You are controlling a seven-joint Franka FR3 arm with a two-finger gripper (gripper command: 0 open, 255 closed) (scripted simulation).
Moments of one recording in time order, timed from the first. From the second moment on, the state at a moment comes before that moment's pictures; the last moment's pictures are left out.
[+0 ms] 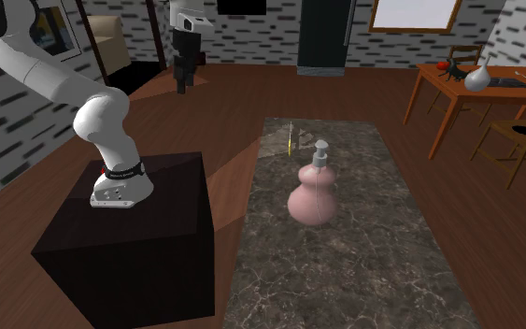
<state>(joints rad) -0.02 -0.75 -0.02 -2.37 -0.10 1.43 0.14</state>
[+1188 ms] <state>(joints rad) -0.08 -0.47 -0.22 -2.51 -0.18 2.17 0.03</state>
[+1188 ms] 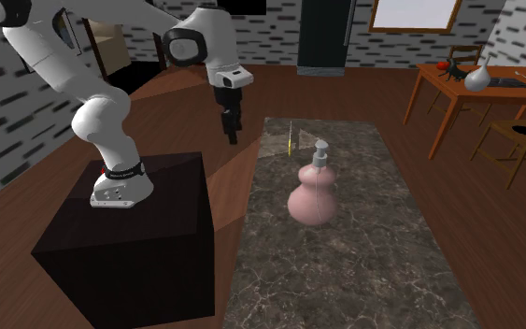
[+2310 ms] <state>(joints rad) -0.04 0.09 -0.37 -2.27 0.26 2.74 -0.37</state>
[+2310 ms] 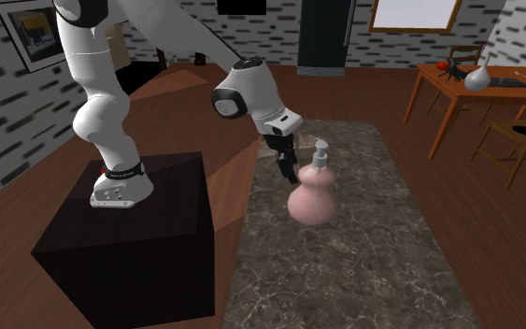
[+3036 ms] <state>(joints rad) -0.06 0.19 -0.34 -2.23 0.37 2.79 -0.44</state>
